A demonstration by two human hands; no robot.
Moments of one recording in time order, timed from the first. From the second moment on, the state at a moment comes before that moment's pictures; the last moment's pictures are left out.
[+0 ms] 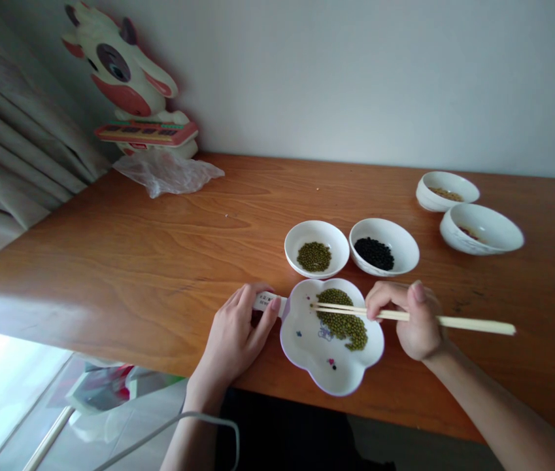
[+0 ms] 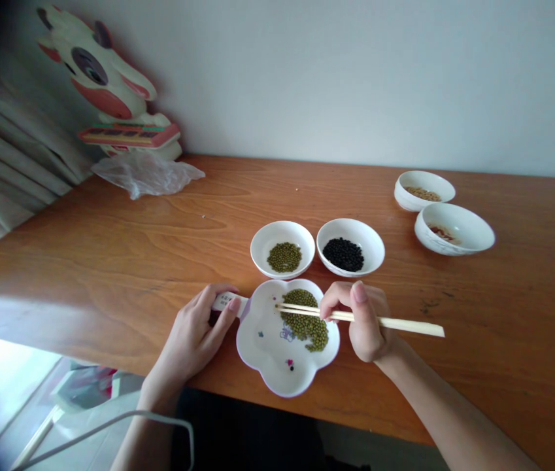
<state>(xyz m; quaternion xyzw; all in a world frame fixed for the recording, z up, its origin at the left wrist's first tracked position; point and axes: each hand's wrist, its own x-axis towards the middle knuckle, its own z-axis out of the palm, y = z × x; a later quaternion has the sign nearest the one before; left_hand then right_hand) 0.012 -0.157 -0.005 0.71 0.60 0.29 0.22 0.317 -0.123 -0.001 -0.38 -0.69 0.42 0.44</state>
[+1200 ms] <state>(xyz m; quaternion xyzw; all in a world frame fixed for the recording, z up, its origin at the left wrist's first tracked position) -0.033 -0.207 0.004 0.75 0.62 0.18 0.13 0.312 -0.104 0.009 -0.42 -0.49 0.59 0.48</state>
